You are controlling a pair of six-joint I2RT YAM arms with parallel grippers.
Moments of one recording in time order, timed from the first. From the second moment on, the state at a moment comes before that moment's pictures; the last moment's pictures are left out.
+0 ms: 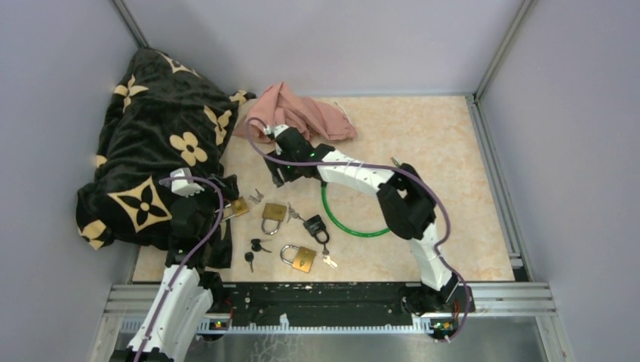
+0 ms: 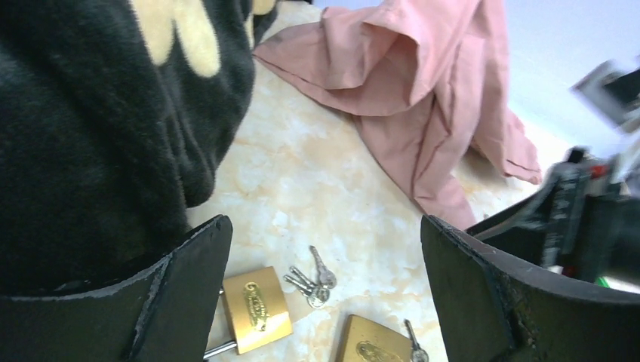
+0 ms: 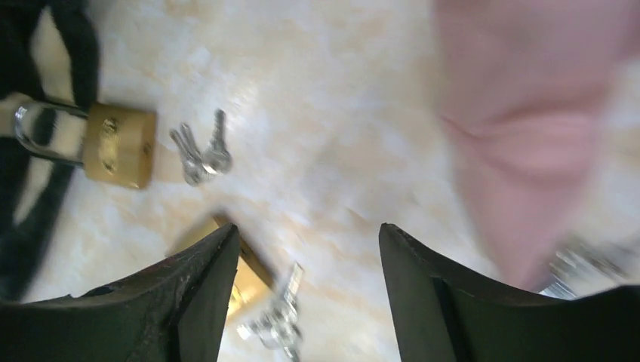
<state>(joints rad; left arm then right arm) -0.07 0.57 0.25 0.22 -0.12 -0.48 0.88 2.16 1.74 -0.34 -0.03 0.28</state>
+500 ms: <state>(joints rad) -0.08 0.53 0.19 0.31 0.14 -0.54 0.72 2.01 1.65 -0.73 0.03 -0.20</state>
